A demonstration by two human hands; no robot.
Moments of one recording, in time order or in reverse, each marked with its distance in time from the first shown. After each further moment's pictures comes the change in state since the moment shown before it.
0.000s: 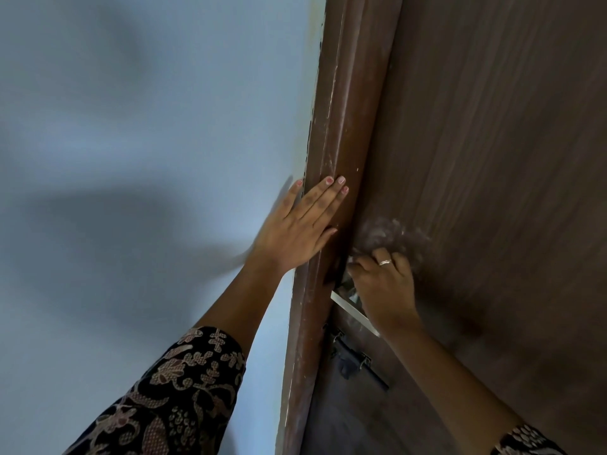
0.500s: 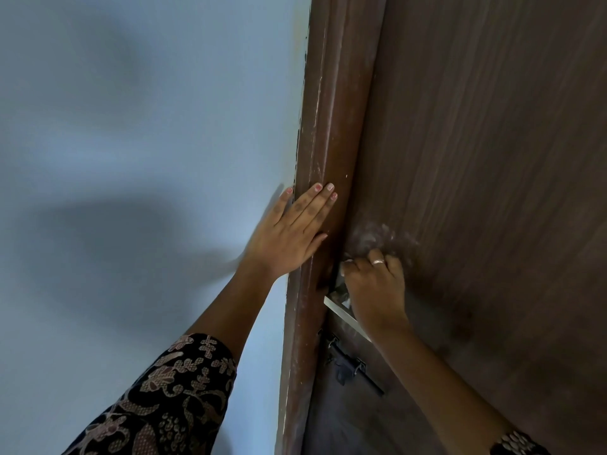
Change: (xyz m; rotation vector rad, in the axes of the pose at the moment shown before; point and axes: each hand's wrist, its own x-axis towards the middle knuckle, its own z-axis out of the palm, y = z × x) left_hand 0.000 0.002 0.000 0.023 -0.015 0.001; right_hand 0.005 -0.002 -0.006 -0.031 -0.064 0.117
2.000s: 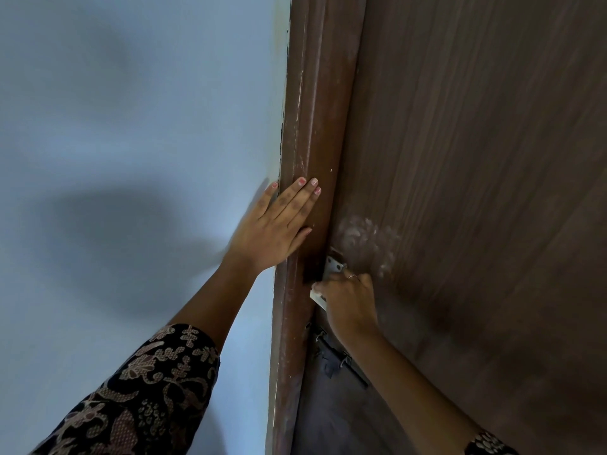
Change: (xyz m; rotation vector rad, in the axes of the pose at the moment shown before) left_hand -0.001 -0.001 0.000 0.028 -0.025 -0.007; right_hand -0.018 -0.012 0.019 0.278 -0.270 -0.013
